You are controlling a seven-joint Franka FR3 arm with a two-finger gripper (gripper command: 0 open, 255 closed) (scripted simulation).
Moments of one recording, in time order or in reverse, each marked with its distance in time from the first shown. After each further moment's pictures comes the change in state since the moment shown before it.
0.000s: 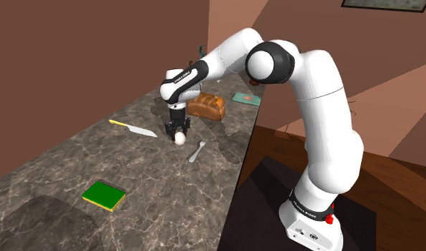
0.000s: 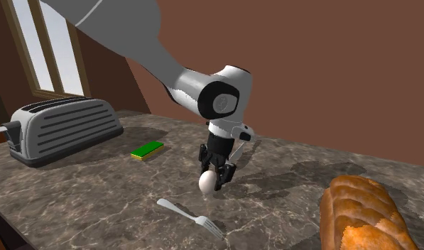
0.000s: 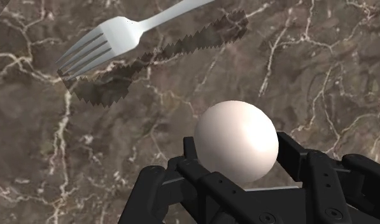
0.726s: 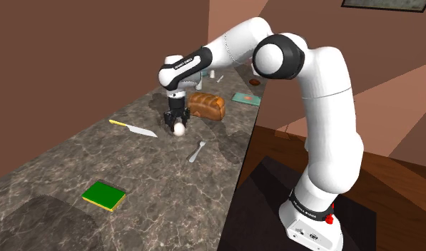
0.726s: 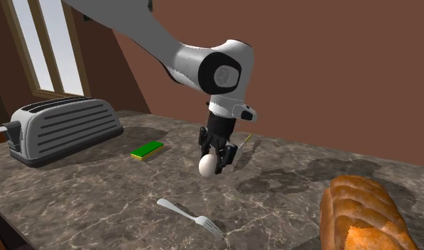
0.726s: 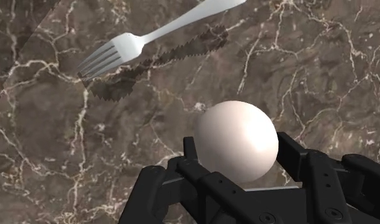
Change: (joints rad) arm -0.001 -0.078 0.000 0.033 -0.002 -0.110 0.013
